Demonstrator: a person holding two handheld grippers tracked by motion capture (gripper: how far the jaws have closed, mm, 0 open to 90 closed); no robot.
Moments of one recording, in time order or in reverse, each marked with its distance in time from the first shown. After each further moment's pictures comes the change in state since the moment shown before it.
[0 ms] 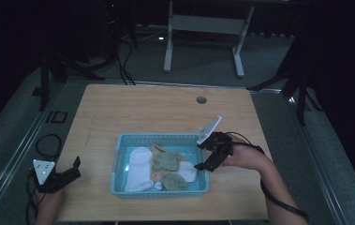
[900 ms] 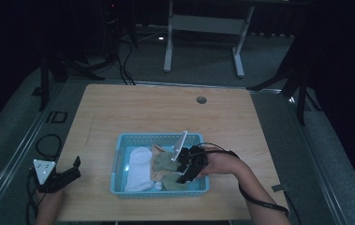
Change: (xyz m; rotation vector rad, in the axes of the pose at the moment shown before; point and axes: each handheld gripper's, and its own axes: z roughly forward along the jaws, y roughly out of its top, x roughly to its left) left arm 0.000 0.000 0.000 0.003 0.002 0.005; right arm 0.018 0.028 0.075 0.160 0.214 -0.064
